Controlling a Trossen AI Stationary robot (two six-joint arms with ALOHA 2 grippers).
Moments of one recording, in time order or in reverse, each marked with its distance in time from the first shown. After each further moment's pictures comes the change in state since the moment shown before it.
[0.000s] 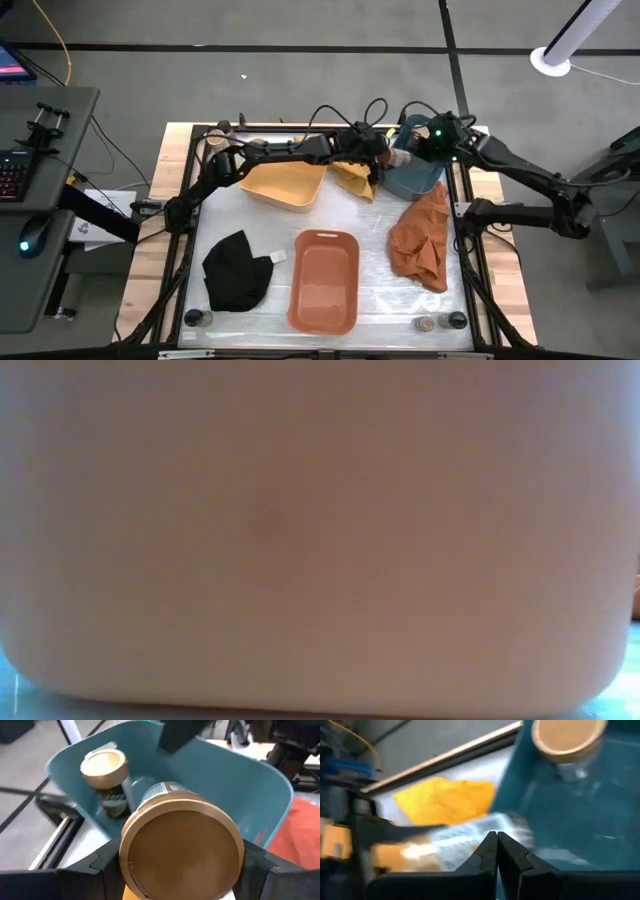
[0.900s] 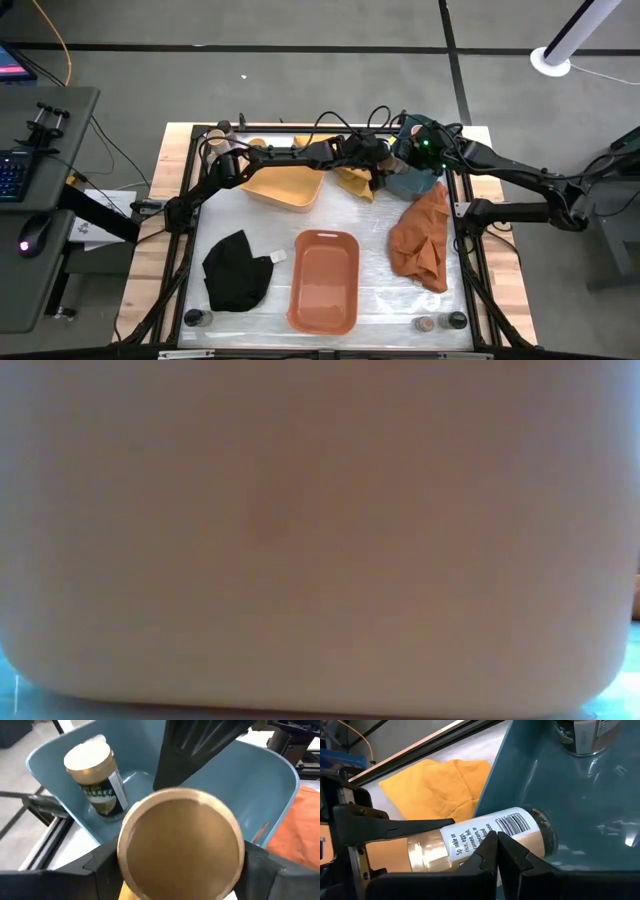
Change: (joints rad) left arm -0.018 0.036 0.001 0.028 -0.018 0.039; right arm 0.064 0.061 -0.088 0.093 0.003 0.066
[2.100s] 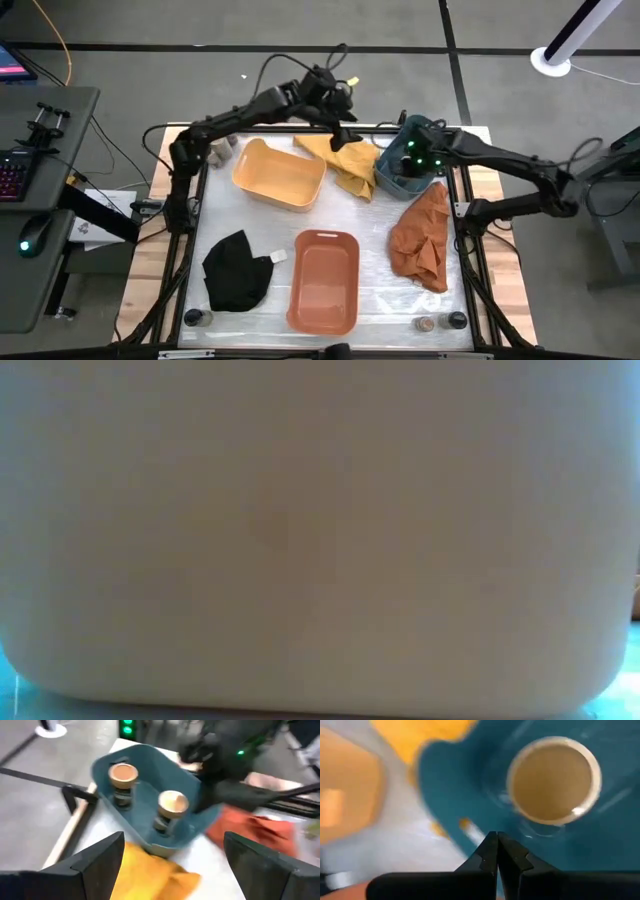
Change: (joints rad) left arm 0.184 -0.391 0.000 -0.491 0.326 -0.092; right arm 0.087 0.163 0.209 -0.340 -0.125 -0.193
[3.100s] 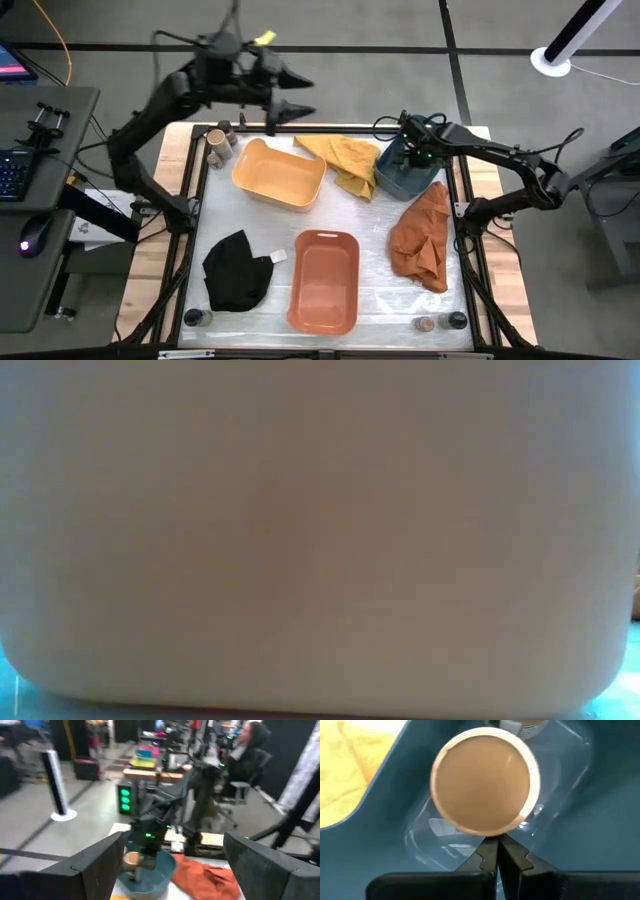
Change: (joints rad) left arm -0.008 -0.462 -0.001 -0.062 -0.001 -0.022; right arm -0.137 0.131 -0.001 -0.021 0.220 0.000
